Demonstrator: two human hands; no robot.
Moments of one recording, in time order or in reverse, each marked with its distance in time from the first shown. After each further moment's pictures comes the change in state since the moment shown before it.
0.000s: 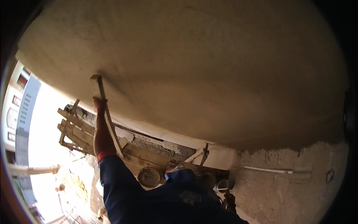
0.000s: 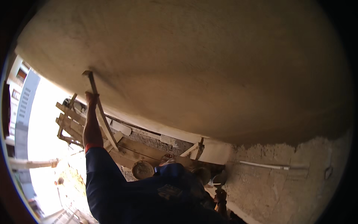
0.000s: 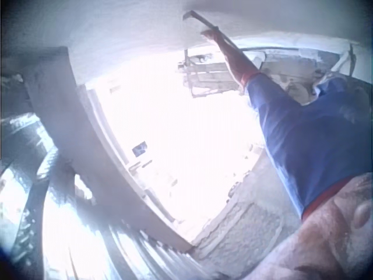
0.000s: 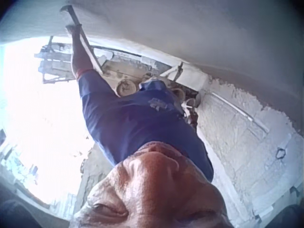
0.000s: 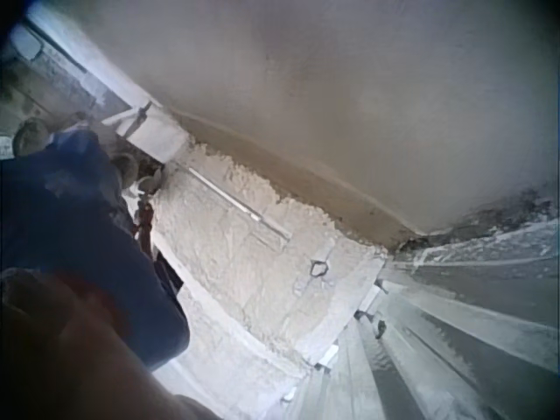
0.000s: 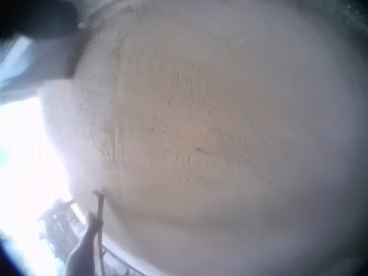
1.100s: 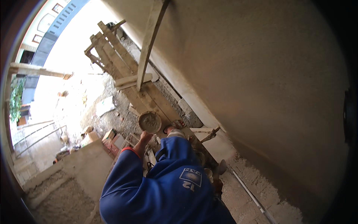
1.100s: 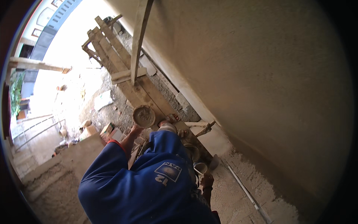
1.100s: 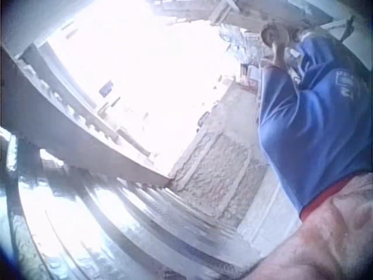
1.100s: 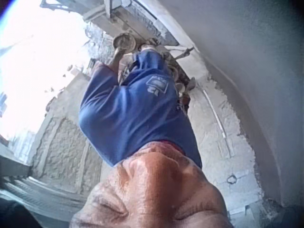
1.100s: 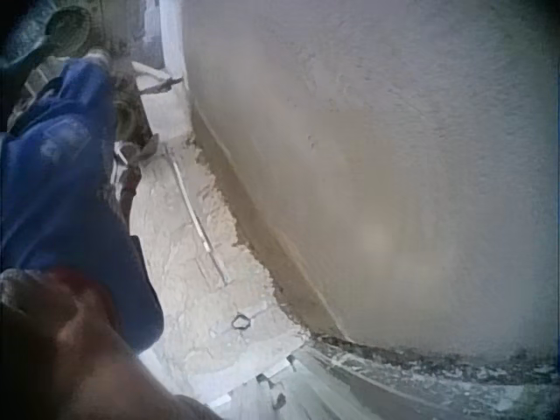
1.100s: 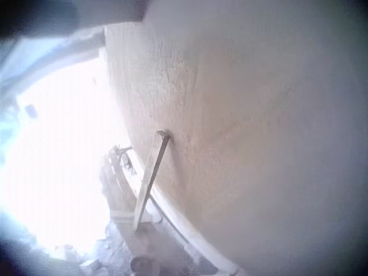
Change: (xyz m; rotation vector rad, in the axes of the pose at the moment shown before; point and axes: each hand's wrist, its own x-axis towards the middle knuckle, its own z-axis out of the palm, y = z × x) left_hand -0.583 -0.188 0.013 0.018 -0.769 -0.992; right_hand 0.138 -0.011 -0.031 -0.372 -0.461 -0.318
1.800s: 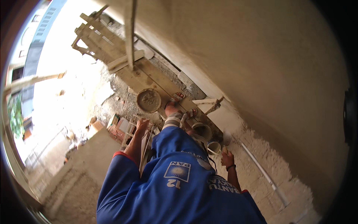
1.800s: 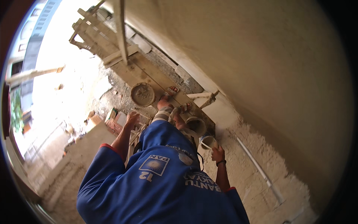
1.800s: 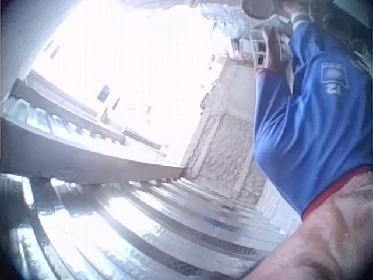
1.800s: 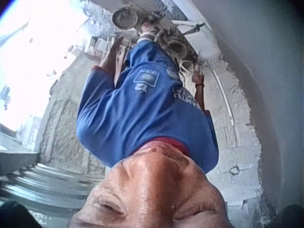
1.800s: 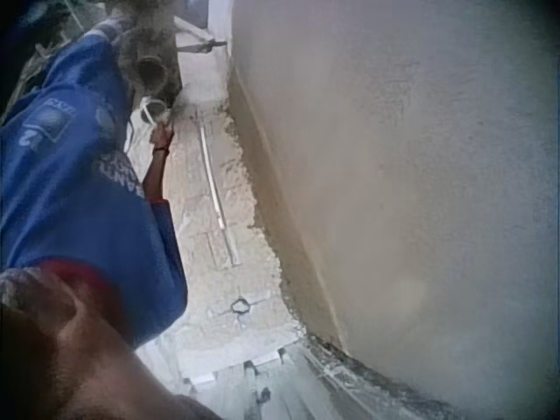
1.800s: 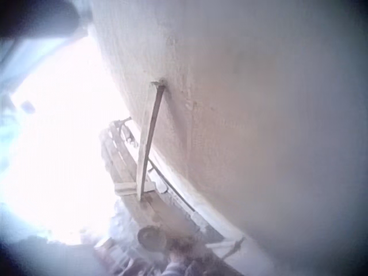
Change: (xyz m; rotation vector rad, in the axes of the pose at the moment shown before) left_hand -0.033 -0.057 -0.001 -0.466 -0.066 0.087; right_hand 0.015 -0.051 -0.004 0.004 -0.139 0.346
